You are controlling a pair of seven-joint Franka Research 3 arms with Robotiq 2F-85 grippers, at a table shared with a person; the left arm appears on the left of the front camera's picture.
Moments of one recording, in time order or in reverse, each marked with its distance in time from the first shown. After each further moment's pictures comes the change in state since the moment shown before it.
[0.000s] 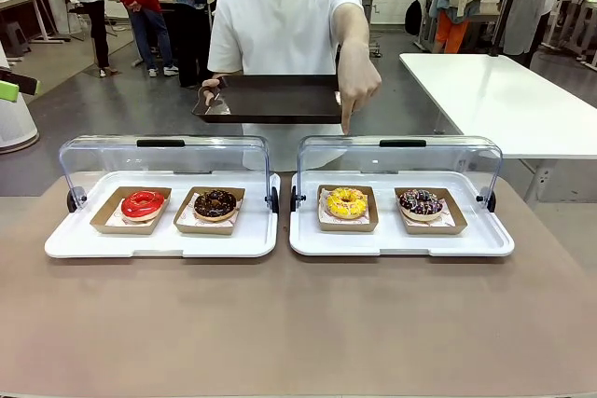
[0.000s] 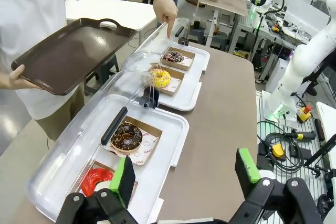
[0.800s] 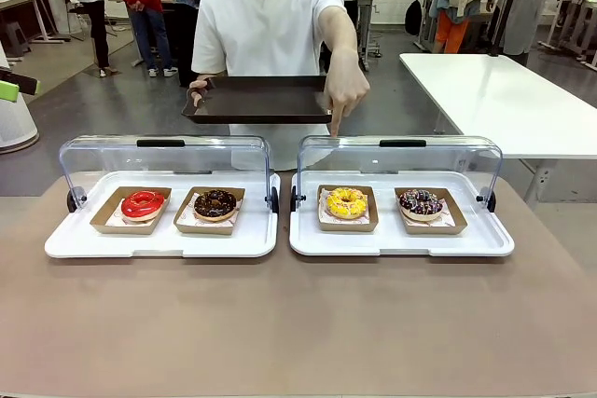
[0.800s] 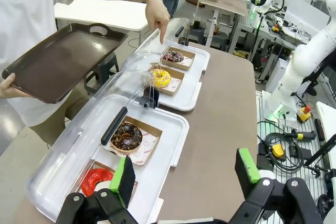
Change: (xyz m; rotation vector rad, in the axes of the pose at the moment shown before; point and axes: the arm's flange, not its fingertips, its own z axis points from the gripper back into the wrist) left arm 0.000 0.000 0.000 0.000 0.000 0.000; right arm 0.000 0.000 0.000 0.000 0.000 0.000
